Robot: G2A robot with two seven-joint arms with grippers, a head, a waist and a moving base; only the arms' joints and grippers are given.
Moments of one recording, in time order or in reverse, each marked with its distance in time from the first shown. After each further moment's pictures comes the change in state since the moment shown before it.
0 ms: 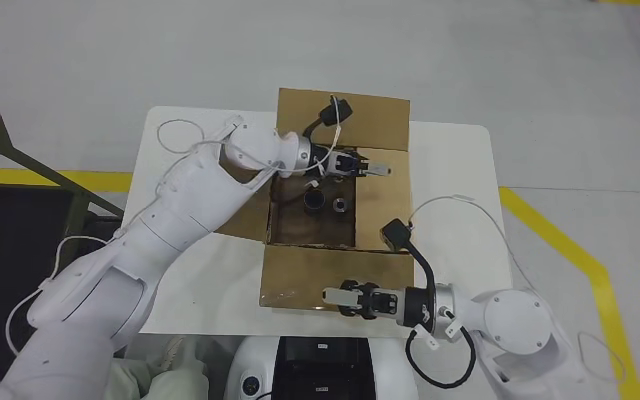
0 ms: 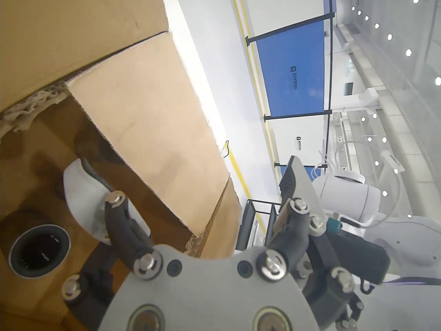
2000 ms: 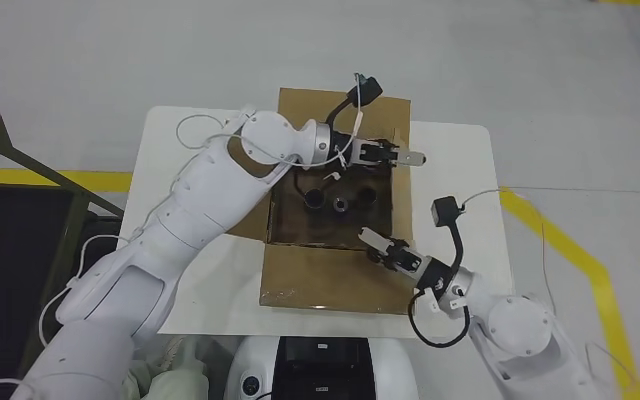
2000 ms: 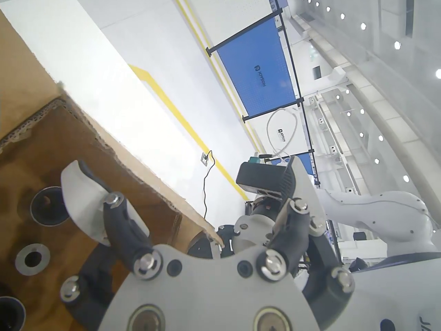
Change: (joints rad) left arm 0.019 -0.094 -0.123 -0.035 -0.022 -0.117 -0.010; right arm -0.087 0.033 0.078 0.055 -0.062 -0.164 -0.426
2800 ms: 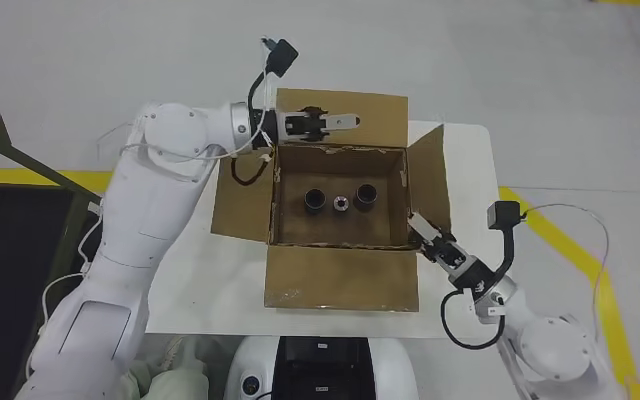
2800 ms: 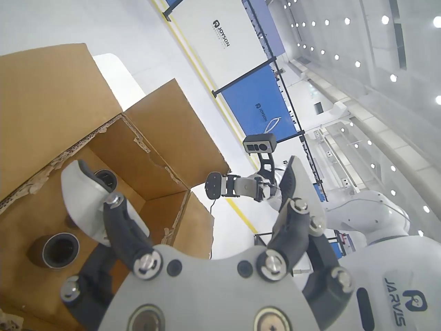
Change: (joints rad) left arm 0.221 0.121 -0.418 -0.257 0.059 0.059 -0.112; right arm -0.158 0.008 0.181 -0.064 -0.018 -0.076 -0.159
